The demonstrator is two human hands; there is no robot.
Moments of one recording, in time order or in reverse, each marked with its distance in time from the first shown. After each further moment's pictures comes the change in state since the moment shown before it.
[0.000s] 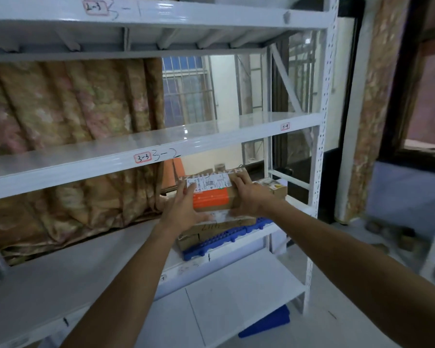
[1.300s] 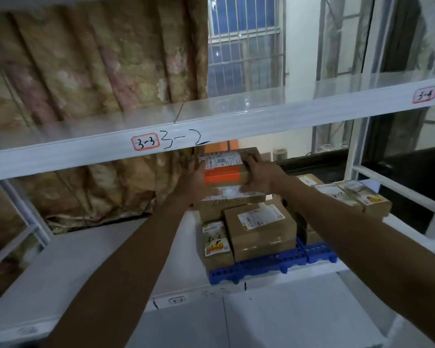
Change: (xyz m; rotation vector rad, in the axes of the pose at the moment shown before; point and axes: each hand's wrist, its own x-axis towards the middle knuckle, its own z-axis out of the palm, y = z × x) left_hand 0.219 -0.135 0.064 -0.062 0.047 -0.231; right_hand 0.290 0.047 0.136 0.092 -0.054 -0.238
